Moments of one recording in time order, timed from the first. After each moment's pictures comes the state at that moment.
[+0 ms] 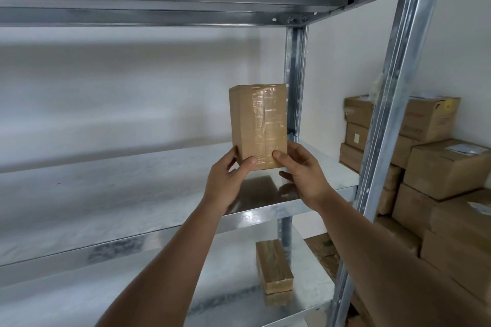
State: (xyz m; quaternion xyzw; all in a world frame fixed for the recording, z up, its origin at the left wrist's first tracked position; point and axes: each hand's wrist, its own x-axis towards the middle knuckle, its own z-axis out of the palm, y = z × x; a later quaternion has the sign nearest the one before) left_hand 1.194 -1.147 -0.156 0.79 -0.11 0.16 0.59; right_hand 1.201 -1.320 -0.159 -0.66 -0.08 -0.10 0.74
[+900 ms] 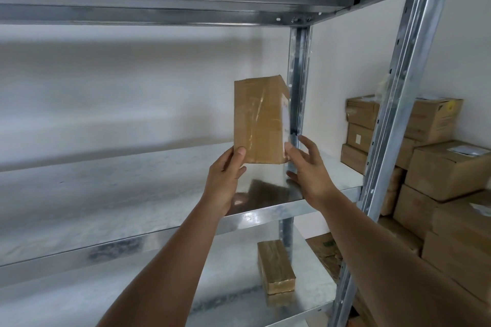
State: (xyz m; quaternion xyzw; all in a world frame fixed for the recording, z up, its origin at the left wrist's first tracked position) left_hand 1.197 -1.139 -0.158 0.65 -0.08 0.11 0.75; right_hand 1.201 -1.315 -0.157 -0.65 -0.06 -0.13 0.75
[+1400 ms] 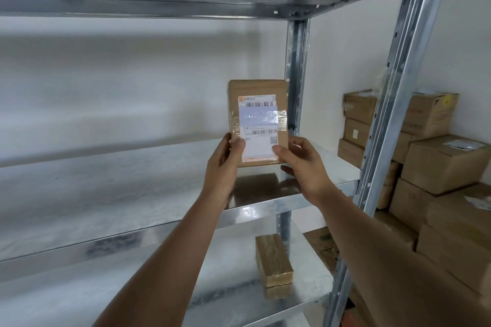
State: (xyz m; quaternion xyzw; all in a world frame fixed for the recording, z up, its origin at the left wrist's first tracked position) left_hand 1.192 -1.144 -0.153 0.70 -0.10 0.15 0.70; right_hand 1.199 -1.316 -0.161 -0.66 -0.08 -0.12 0.74
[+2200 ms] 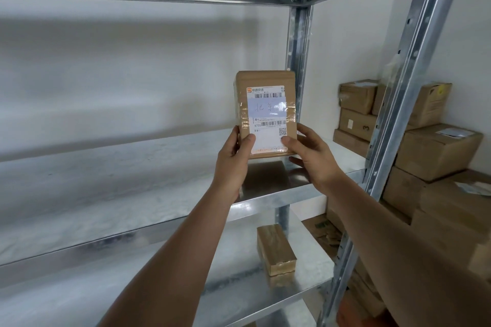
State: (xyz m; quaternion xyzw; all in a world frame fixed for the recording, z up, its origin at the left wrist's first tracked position) left_hand 1.209 -1.139 -0.162 0.70 -0.10 0.09 0.70; right_hand 1.204 -1.311 -0.160 -0.69 -0.05 -0.13 0.71
